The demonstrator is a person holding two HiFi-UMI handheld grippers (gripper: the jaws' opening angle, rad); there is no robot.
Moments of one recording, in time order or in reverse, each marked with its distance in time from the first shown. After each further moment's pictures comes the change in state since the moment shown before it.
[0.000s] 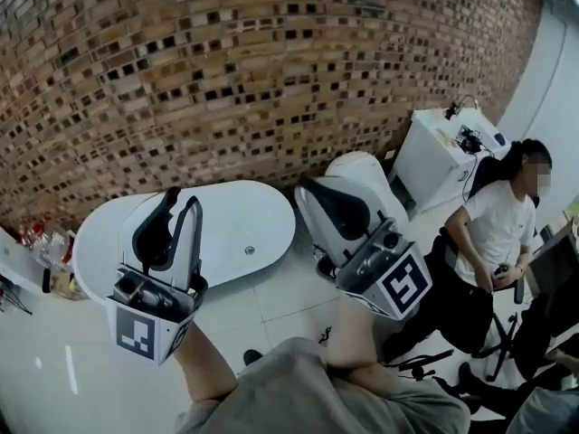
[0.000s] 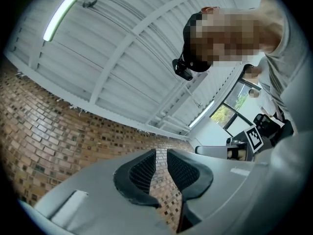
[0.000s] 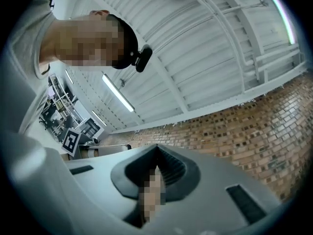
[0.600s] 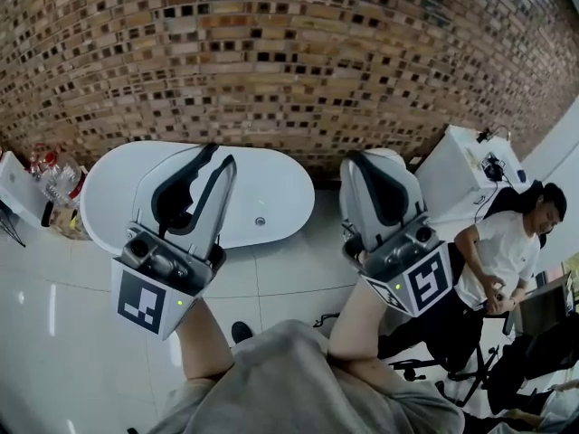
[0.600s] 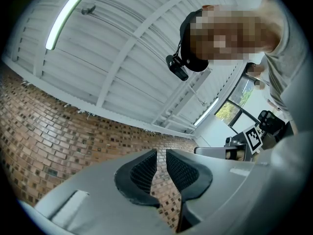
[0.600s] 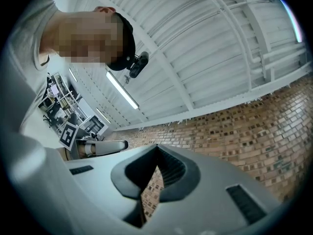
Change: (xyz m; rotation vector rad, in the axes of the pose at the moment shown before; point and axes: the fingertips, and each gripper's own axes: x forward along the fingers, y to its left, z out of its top) left arm -0.055 0.029 0.000 0.009 -0.012 0.061; right arm 0.027 0.045 -0.024 -0.039 0.032 0.025
